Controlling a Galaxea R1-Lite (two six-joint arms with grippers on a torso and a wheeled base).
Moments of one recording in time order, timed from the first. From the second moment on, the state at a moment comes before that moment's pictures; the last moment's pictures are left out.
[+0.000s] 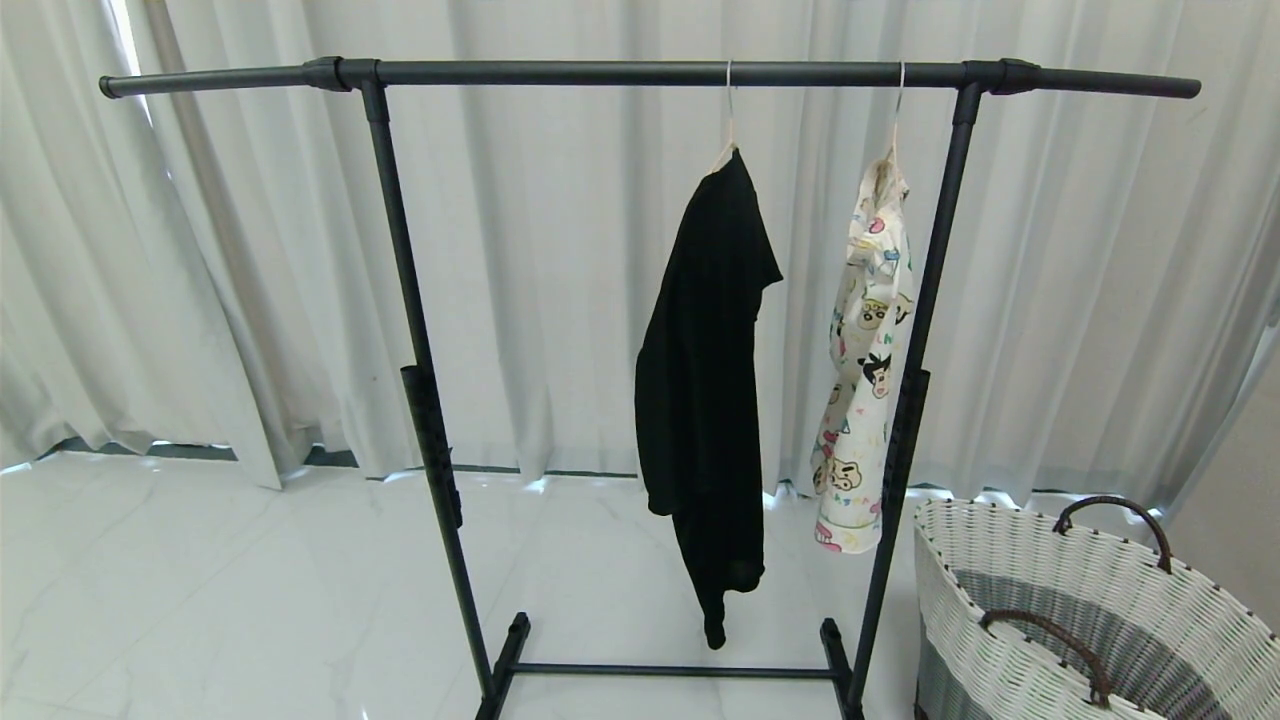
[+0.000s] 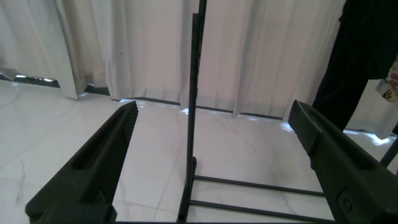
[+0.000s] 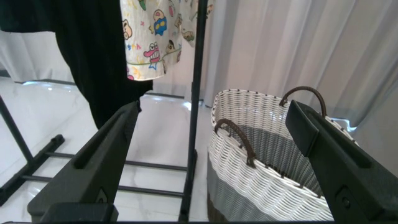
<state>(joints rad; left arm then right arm) 0.00 0.00 0.00 0.00 0.05 -0.02 0.05 0.00 0.00 -0.01 0.10 -0.01</state>
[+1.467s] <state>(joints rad) 0.00 0.00 0.00 0.00 0.05 -0.02 0.05 0.00 0.00 -0.01 0.10 -0.01</state>
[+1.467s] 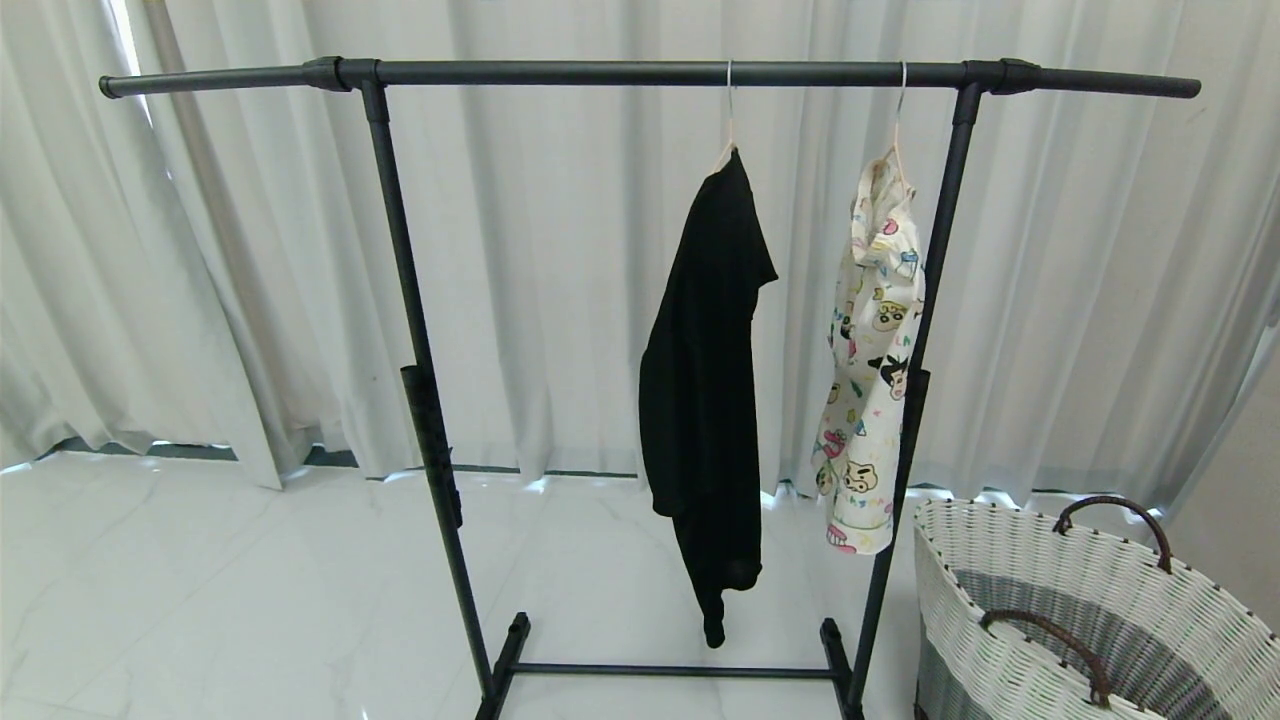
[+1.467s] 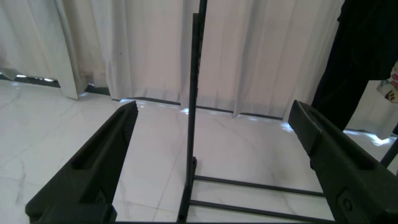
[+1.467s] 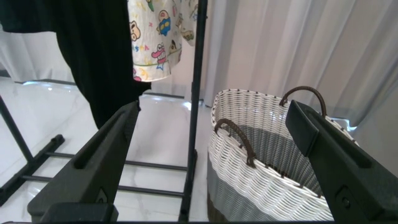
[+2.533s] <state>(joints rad) 0.00 0.00 0.00 -0.01 0.05 -0.02 0.05 0.00 0.00 -0.01 0.10 -0.01</state>
